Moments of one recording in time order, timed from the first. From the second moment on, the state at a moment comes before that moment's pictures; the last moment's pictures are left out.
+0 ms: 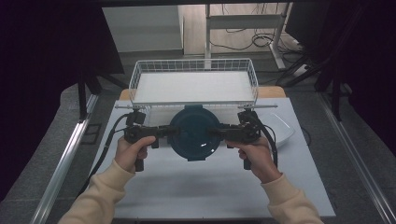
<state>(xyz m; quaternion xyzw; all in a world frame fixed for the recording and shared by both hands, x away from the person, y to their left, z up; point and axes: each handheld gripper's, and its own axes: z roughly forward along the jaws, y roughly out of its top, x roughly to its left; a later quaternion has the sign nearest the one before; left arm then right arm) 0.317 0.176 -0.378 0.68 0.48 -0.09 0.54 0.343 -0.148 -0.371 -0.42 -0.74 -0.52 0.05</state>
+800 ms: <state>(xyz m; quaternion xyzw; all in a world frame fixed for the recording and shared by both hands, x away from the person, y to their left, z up) 0.340 0.187 -0.341 0.68 0.47 -0.07 0.55 0.364 -0.139 -0.333 -0.41 -0.74 -0.52 0.04</state>
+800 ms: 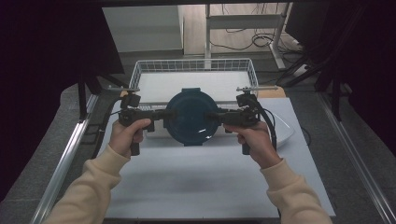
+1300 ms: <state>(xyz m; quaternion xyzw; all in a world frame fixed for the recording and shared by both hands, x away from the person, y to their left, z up) 0.367 0.194 -0.328 0.68 0.47 -0.09 0.56 0.388 -0.133 -0.312 -0.42 -0.75 -0.51 0.03</state>
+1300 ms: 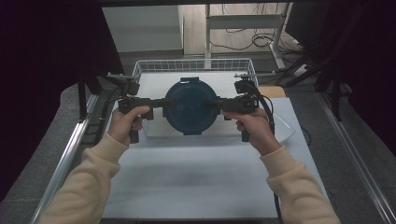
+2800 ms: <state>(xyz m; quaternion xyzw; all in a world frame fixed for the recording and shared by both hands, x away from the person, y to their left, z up) 0.471 0.197 -0.305 0.66 0.50 -0.13 0.54 0.488 -0.129 -0.278 -0.44 -0.75 -0.49 0.05</state>
